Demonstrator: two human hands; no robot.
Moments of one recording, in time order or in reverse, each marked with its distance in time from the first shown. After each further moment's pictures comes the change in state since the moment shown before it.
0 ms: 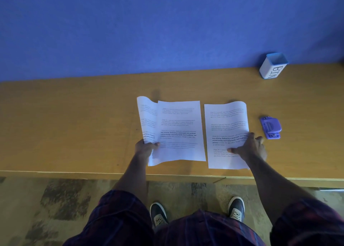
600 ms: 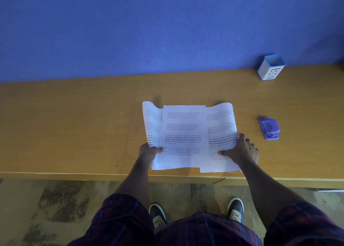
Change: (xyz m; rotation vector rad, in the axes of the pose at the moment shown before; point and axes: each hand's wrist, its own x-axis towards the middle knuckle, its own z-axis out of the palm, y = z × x) left_hand -0.005 -0.012 0.009 0.064 -0.089 0.010; right_hand -0.008 -0.006 0.020 -0.048 0.040 -0.134
